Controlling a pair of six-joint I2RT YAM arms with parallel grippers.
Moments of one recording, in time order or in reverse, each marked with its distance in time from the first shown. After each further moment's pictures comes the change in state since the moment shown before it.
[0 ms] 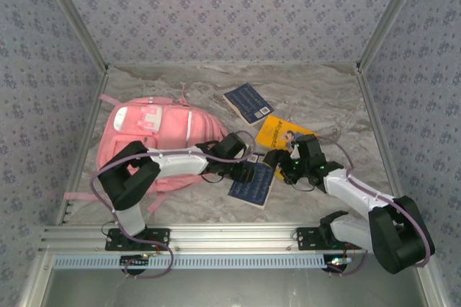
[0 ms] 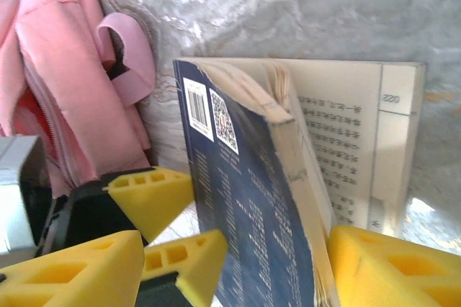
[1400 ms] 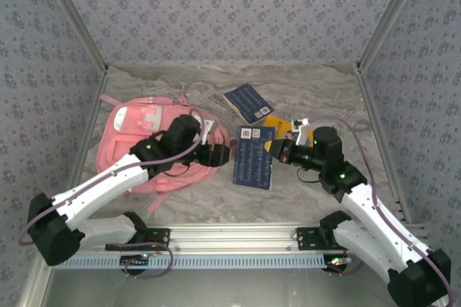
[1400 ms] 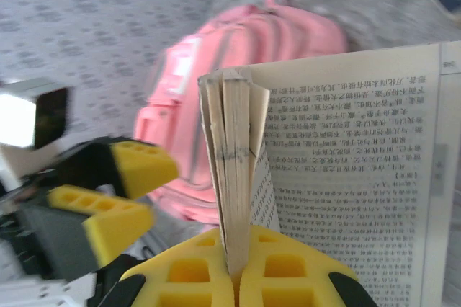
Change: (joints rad) left arm 0.156 -0.631 -0.033 -0.280 0.001 0.023; right arm 0.048 -0.356 0.174 -0.053 -0.071 -0.245
